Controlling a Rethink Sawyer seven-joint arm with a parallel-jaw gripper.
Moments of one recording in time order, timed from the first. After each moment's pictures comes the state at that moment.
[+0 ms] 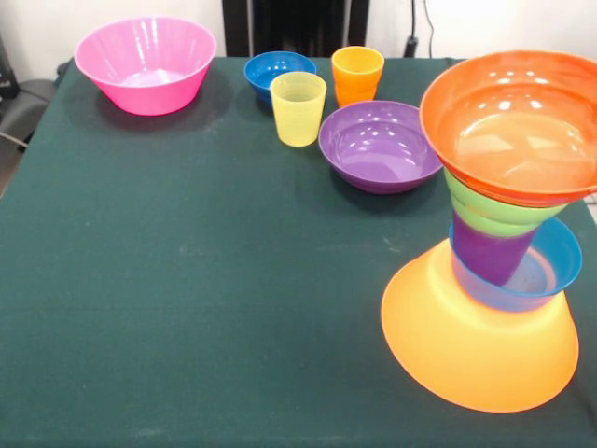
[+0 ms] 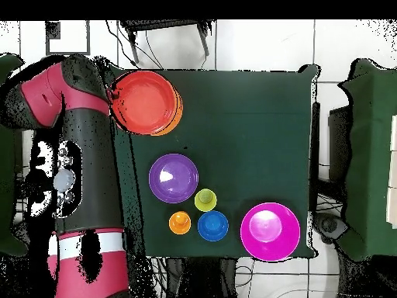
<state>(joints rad) 0.28 -0.43 -0.14 0.83 -0.28 1.04 1.99</state>
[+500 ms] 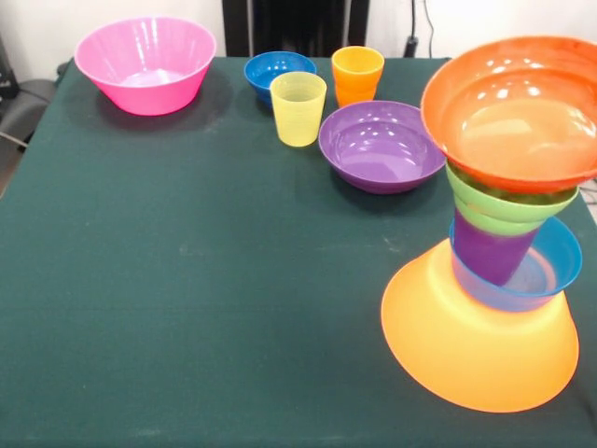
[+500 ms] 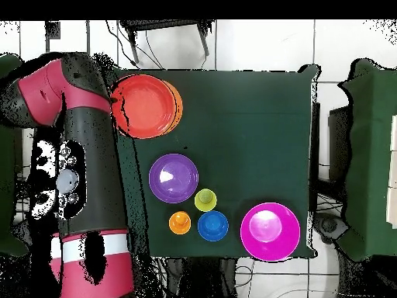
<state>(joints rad) 0.26 -0.46 -0.10 0.84 -0.28 1.10 1.99</state>
